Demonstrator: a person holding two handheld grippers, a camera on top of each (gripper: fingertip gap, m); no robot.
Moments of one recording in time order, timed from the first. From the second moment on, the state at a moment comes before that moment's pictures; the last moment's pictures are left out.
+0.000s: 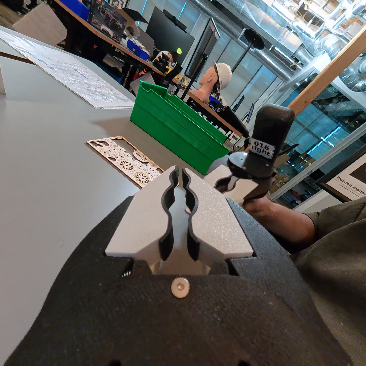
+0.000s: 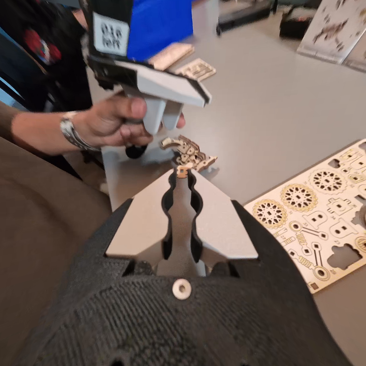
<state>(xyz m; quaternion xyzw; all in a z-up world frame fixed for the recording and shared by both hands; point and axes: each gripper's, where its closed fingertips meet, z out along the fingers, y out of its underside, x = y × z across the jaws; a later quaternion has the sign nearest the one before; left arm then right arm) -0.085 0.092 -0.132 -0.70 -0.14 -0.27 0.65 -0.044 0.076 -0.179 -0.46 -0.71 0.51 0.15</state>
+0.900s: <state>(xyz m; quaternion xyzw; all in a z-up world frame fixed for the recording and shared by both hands) -0.052 0.095 -0.136 -0.70 -0.10 -0.34 0.61 -0.033 0.084 -0.128 -0.38 -0.68 0.56 0.27</state>
